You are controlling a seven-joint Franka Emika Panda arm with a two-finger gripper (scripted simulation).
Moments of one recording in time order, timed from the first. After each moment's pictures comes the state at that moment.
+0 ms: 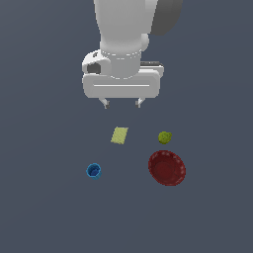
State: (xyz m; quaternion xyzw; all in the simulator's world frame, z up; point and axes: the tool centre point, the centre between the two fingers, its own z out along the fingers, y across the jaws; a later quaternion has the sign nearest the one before) arm 0.003 -0.013 0.337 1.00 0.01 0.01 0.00
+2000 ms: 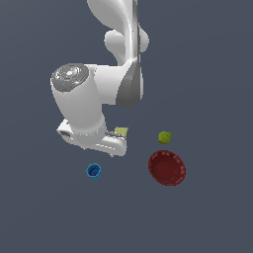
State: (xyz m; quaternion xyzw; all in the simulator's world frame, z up) arm 0.088 -0.098 0.196 0.99 -0.13 0.01 -0.01
